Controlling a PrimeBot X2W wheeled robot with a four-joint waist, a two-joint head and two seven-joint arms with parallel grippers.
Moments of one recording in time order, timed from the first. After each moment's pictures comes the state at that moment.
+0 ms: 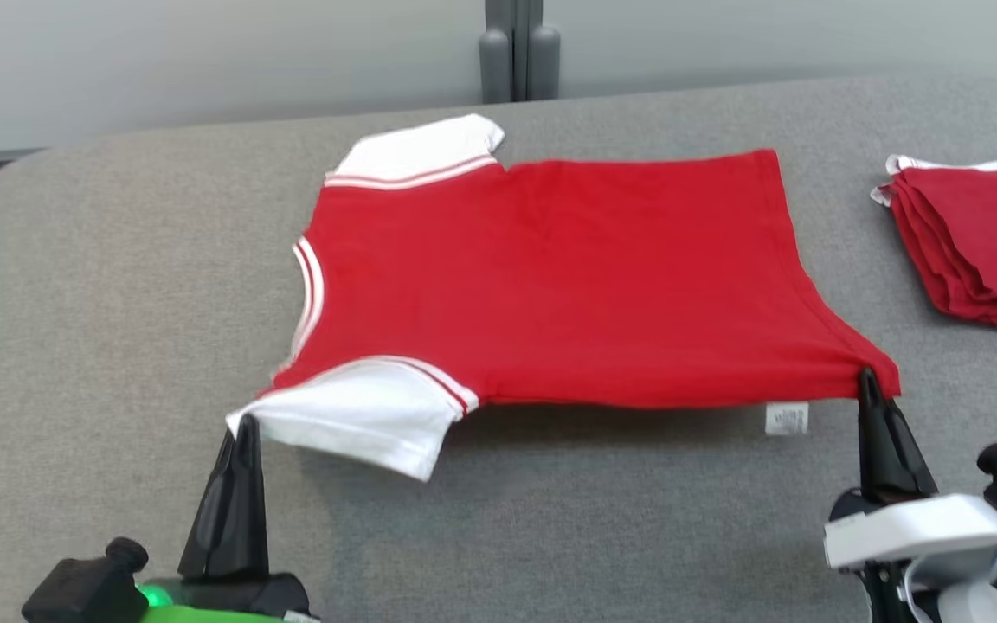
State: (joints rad) left arm 0.19 0.11 -0.16 -0.32 -0.49 0.02 -0.10; right arm 0.01 -0.07 -0.03 0.08 0.50 0.13 -0.21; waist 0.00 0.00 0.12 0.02
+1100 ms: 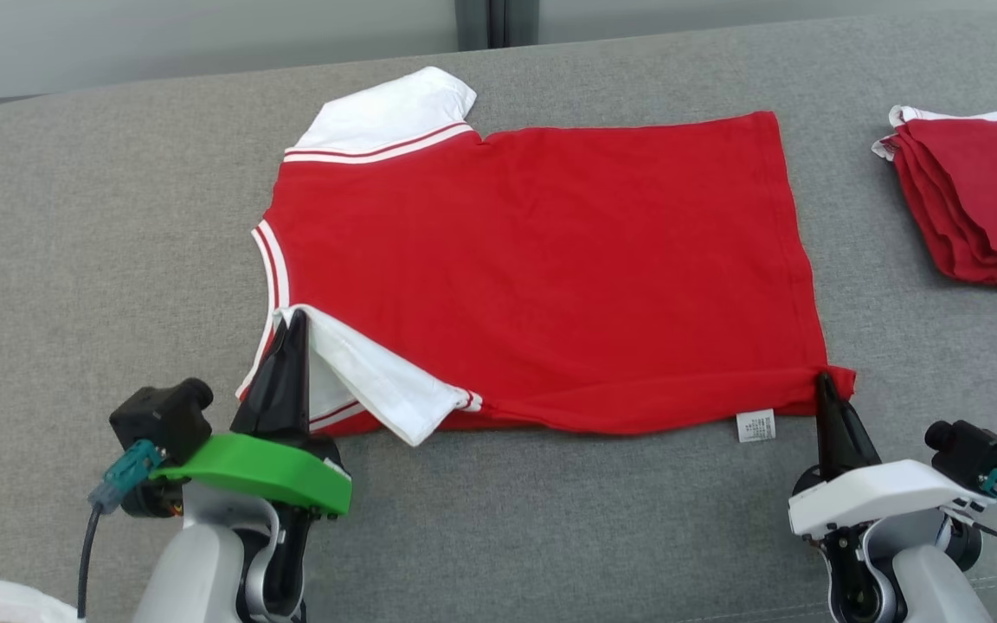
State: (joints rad) left arm -0.19 0.09 -0.21 0.14 -0.52 -0.04 -0.11; right arm -0.12 -0.05 -0.01 0.34 0.58 0.13 -0.20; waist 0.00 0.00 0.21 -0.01
